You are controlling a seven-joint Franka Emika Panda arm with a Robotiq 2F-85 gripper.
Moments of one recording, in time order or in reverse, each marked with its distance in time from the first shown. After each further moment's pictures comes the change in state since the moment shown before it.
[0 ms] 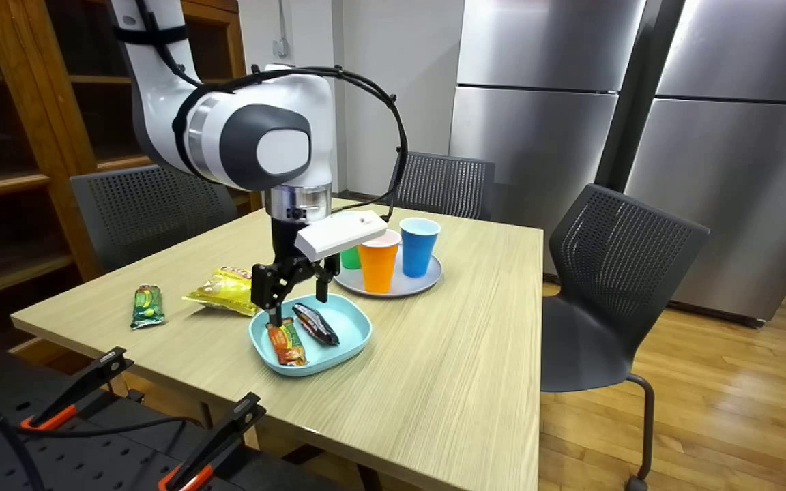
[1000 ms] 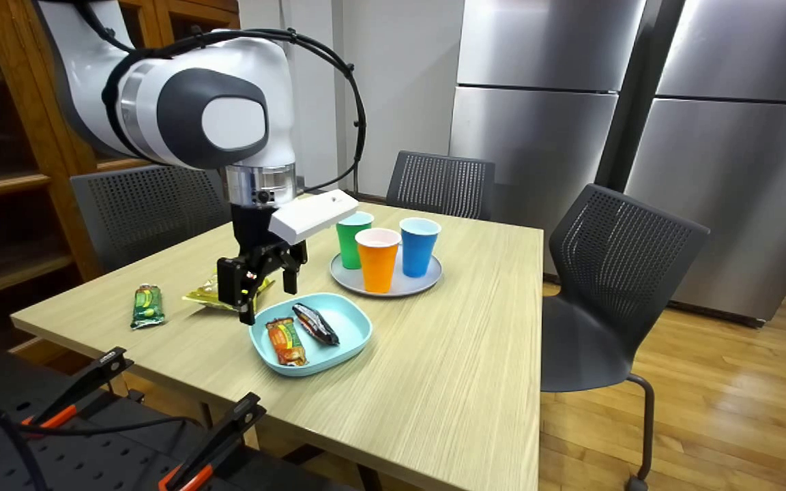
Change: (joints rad) arm 0.024 -0.169 0.035 -0.156 -0.006 0.001 -0.154
